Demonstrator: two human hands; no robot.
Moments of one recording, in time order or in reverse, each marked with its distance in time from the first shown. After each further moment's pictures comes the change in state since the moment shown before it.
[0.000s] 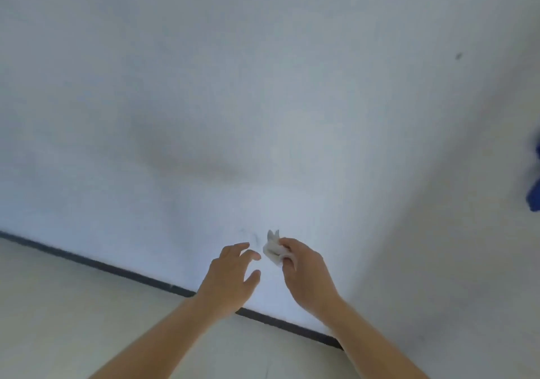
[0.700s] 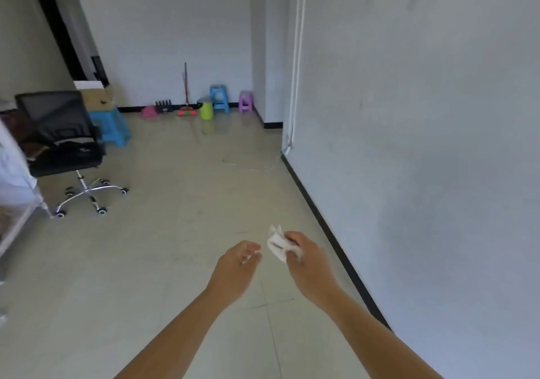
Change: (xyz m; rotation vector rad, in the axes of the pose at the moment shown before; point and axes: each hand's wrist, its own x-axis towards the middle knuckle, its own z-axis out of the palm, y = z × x) left_hand -0.410 -0.478 -0.322 -0.517 0.891 -1.041; right_hand -0.047 -0.560 0.512 0.175 -0.678 -0.812
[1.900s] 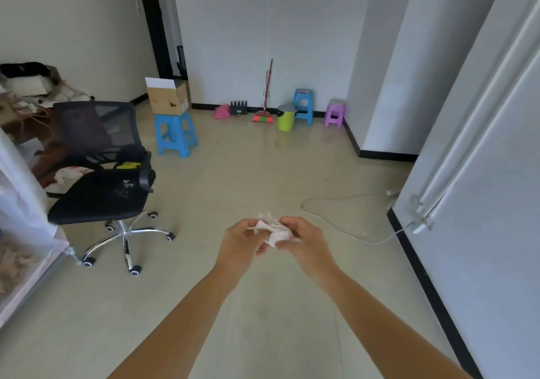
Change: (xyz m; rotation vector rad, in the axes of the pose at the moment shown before) left_hand 0.933 -0.142 -0.439 -0.594 0.348 -0.184; right_hand 0.980 -0.167 0.440 0.516 -0.367 0.022
